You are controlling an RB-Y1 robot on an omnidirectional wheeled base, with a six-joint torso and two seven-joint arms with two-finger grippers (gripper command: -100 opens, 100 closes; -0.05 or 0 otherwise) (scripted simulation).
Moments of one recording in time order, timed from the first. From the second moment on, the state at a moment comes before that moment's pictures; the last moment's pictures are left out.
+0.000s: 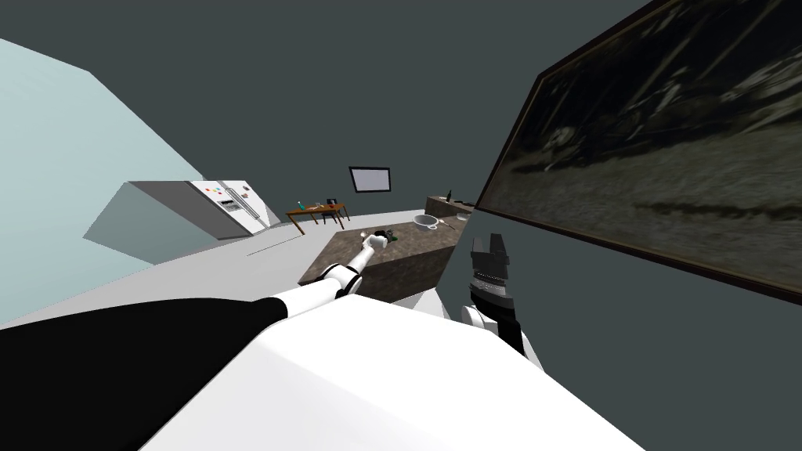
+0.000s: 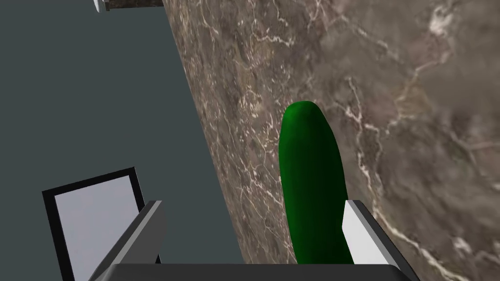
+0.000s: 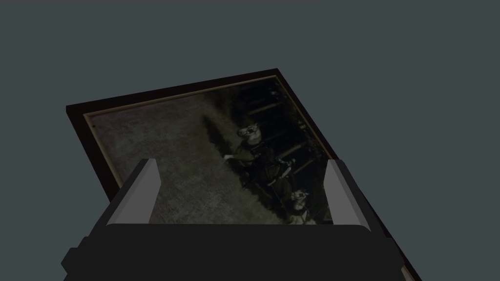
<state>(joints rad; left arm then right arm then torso) -0.62 0.26 -0.07 -1.03 0.27 0.55 -0.01 0.45 -0.01 0.06 -2.21 0.03 -0.58 0.11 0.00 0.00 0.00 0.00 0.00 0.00</state>
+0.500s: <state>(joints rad) -0.75 0.27 -0.07 -0.86 0.29 0.66 -0.01 0.45 -0.01 0.06 -2.21 0.03 -0.58 0.11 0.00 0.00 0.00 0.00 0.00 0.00</state>
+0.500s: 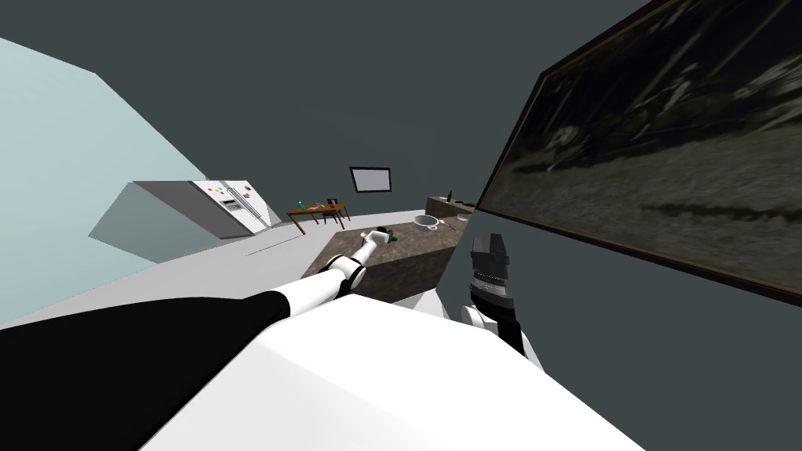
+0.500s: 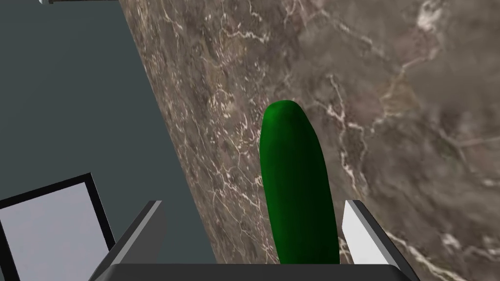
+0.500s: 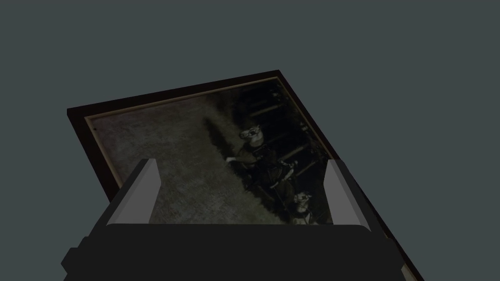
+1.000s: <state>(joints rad) -0.86 0.28 -0.06 -0.71 0.31 0.78 -0.01 0.45 -0.01 0.06 -2.21 0.03 -0.58 0.11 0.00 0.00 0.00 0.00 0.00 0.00</state>
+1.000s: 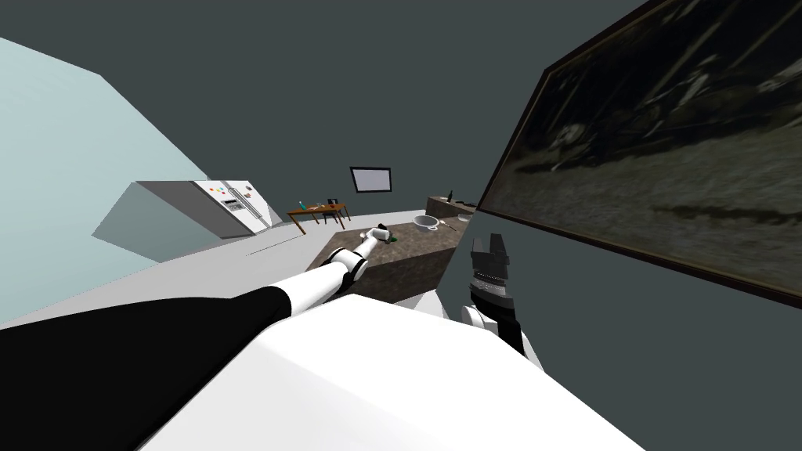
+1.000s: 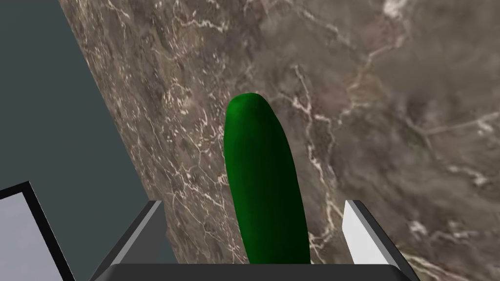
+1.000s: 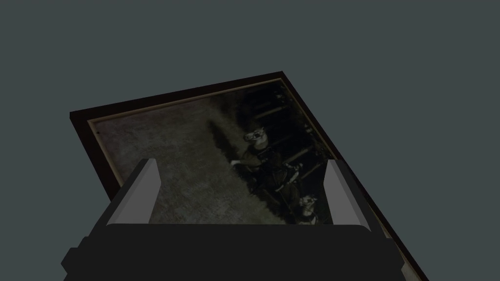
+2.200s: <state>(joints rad) -1.06 0.30 -0.04 -0.43 0.33 1.02 -0.01 0.45 -0.01 0.06 -2.21 0.03 -0.58 0.11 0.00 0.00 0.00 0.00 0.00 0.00</state>
